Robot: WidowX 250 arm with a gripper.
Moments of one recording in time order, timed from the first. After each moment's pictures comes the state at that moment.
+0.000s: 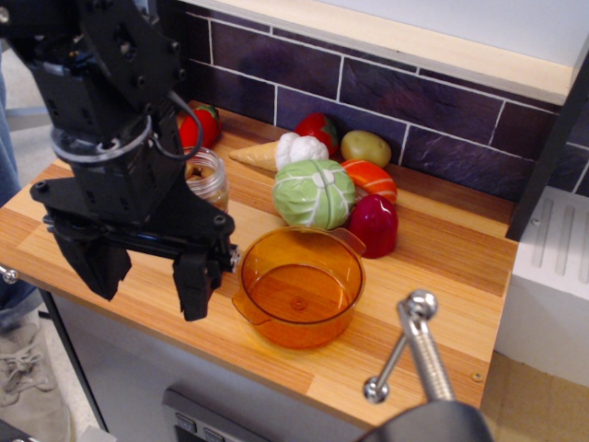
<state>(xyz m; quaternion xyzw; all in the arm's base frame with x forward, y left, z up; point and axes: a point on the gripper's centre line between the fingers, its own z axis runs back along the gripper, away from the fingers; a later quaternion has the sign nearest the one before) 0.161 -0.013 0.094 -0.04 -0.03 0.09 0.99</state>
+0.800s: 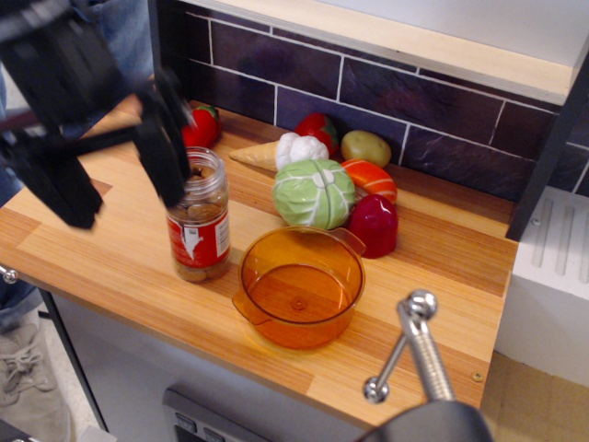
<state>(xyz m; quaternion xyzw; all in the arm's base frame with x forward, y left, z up) 0.187 0.025 0.134 -0.20 0.02 0.26 0.94</state>
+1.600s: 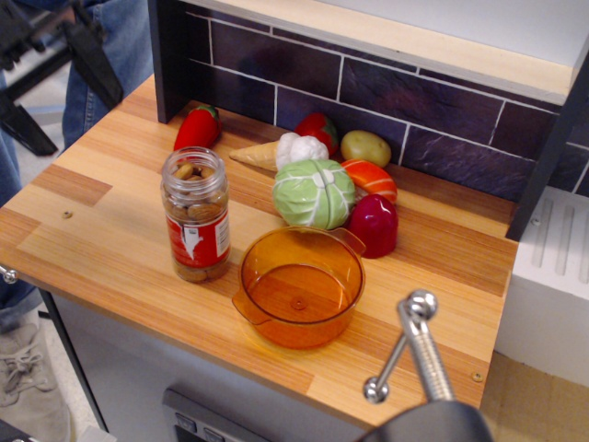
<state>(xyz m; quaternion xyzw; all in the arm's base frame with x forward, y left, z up) 0.237 0.107 0.095 -0.29 0.23 0.52 0.77</state>
